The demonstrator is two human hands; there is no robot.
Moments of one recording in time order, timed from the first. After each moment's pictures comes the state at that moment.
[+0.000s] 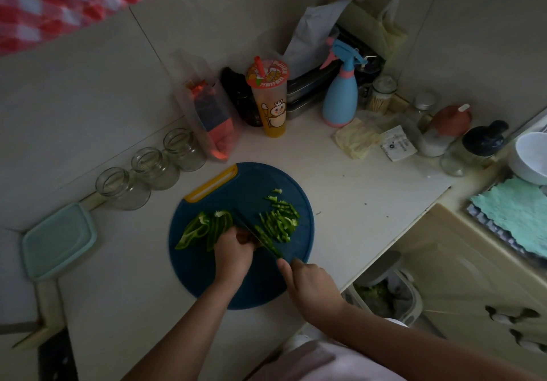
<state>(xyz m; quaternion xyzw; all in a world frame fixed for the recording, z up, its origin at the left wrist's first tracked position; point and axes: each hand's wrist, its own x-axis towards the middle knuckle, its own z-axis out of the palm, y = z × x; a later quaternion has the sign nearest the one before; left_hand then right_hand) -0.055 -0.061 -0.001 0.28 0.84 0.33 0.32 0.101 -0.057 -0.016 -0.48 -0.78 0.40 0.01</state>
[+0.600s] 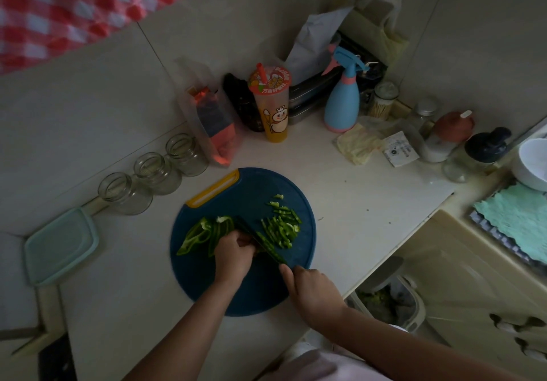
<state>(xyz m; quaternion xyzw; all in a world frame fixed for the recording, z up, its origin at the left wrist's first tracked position) -0.063 -0.055 -0.004 0.27 0.84 0.32 0.35 0.099 -0.053 -0.017 -0.48 -0.78 0.40 -0.02</state>
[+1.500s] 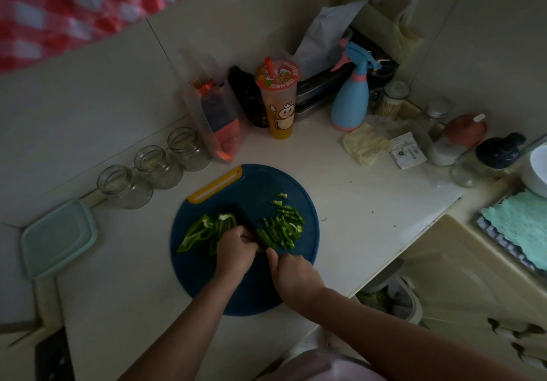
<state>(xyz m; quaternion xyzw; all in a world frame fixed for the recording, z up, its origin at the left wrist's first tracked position) -0.072 -0.049 -0.008 0.29 0.84 0.28 0.36 0.057 -0.037 -0.001 -0.52 -0.73 0.44 -0.04</state>
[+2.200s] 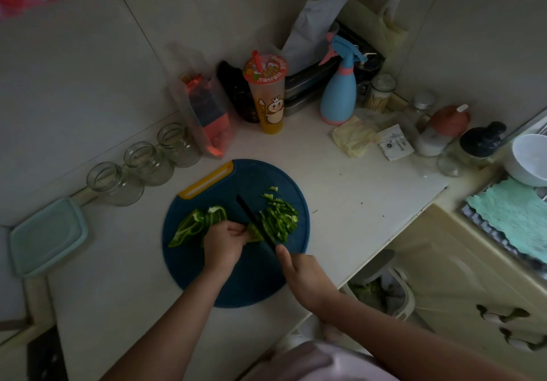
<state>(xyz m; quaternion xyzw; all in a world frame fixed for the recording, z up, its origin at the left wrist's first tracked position) -0.069 -0.052 -0.009 0.27 0.84 0.32 0.34 0.098 -0.042 0.003 -0.49 -0.69 0.52 0.03</state>
